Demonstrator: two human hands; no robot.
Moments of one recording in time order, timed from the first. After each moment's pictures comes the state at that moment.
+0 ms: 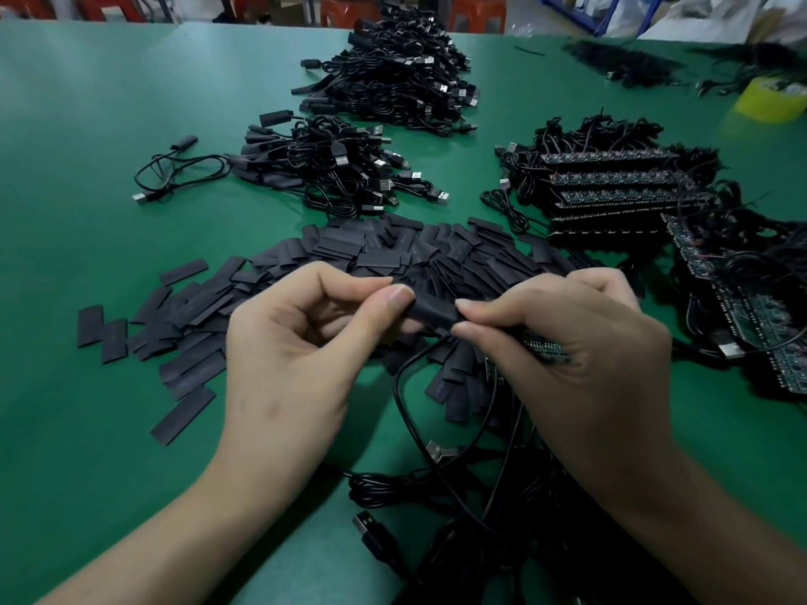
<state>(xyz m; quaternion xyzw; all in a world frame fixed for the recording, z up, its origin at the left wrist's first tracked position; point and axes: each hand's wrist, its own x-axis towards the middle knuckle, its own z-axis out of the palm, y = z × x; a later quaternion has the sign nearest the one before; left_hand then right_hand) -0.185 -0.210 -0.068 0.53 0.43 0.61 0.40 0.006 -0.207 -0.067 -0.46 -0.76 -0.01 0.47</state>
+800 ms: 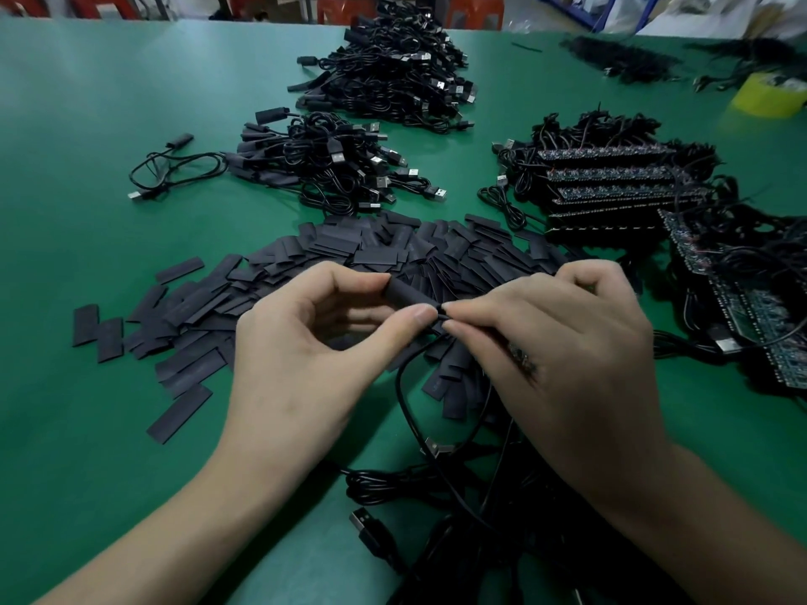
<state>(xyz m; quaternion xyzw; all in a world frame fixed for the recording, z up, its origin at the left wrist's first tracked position) -0.185 -0.203 -0.066 0.56 0.50 0.55 0.37 0.004 -0.207 -0.066 -0.43 -0.79 -0.14 0.41</state>
